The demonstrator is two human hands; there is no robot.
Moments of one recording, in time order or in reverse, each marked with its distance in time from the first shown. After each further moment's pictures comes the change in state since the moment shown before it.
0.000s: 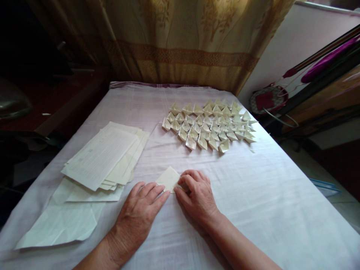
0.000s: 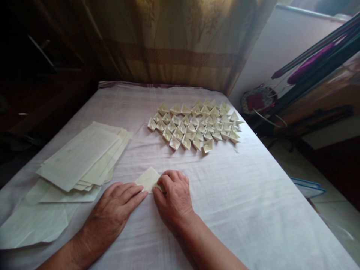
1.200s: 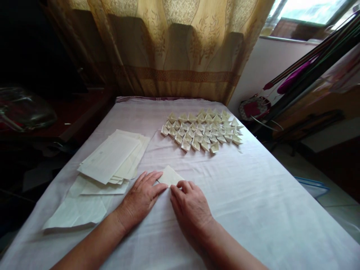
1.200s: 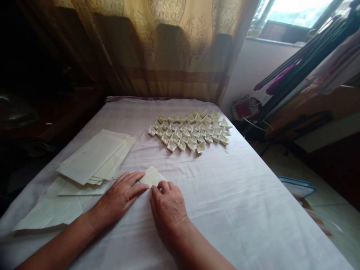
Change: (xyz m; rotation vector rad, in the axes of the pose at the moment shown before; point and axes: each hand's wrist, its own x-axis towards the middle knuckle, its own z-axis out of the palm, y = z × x) left_hand 0.014 -0.016 -0.004 -0.093 -0.143 0.033; right_hand -0.033 -0.030 -0.007 -0.250 -0.095 -0.121
